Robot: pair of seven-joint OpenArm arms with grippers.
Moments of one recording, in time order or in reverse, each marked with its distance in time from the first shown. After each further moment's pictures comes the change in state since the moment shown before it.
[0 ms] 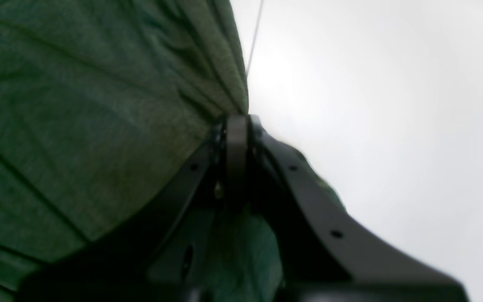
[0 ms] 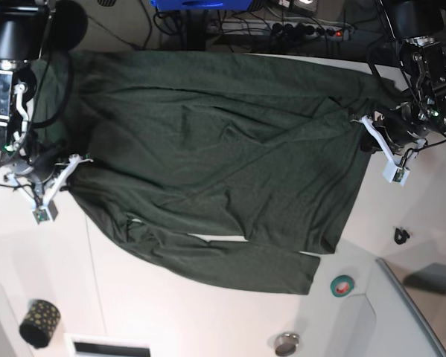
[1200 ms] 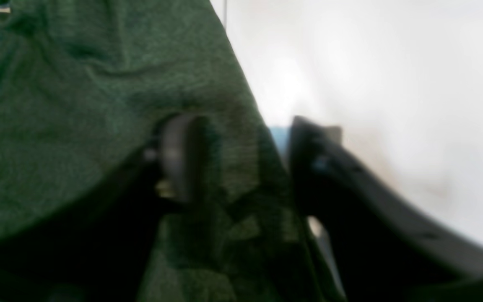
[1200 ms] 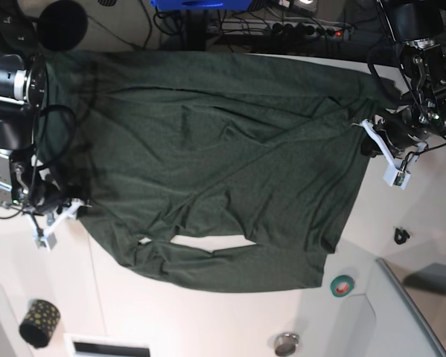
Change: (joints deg) left arm -0.8 0.0 0.0 0.0 0.0 0.0 0.0; right arm 26.0 2.8 -0.2 -48.9 0.4 0.0 14.1
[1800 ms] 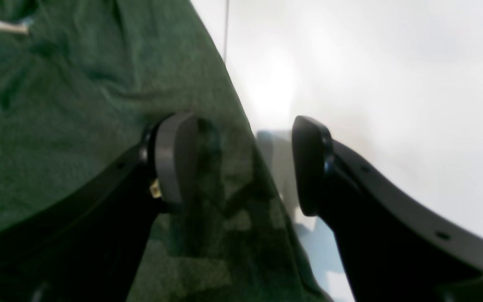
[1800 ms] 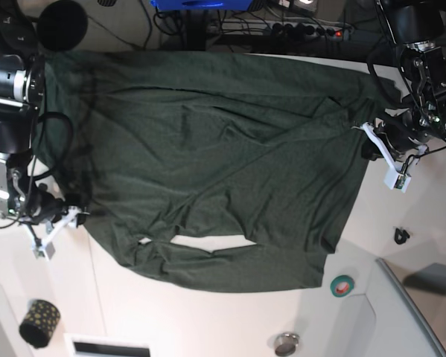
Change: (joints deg) left arm -0.8 0.0 0.0 0.0 0.0 0.0 0.2; right arm 0.2 0.1 0.0 5.6 -0.4 0.0 -4.2
